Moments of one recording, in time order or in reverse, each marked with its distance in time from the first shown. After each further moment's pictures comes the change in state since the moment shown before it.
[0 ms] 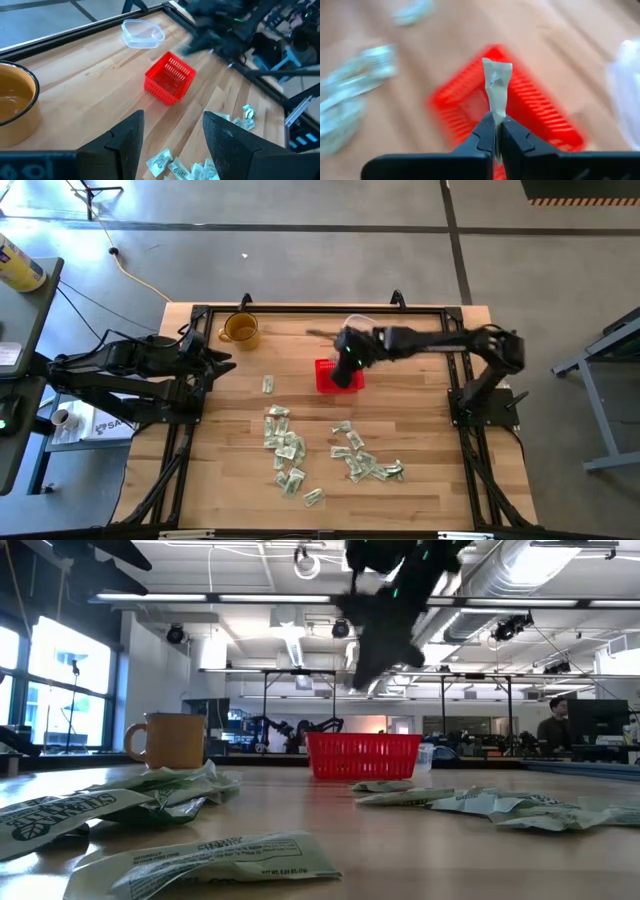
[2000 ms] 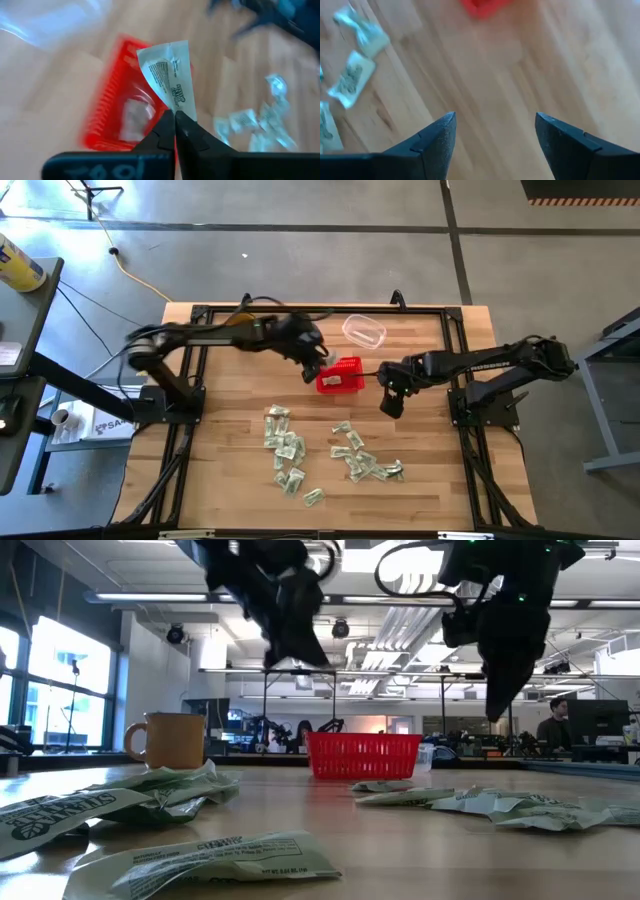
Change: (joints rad) left arm 0.299 1.223 0.454 0.469 0.600 0.424; right arm 0.183 -0.402 -0.471 -0.181 -0.007 0.038
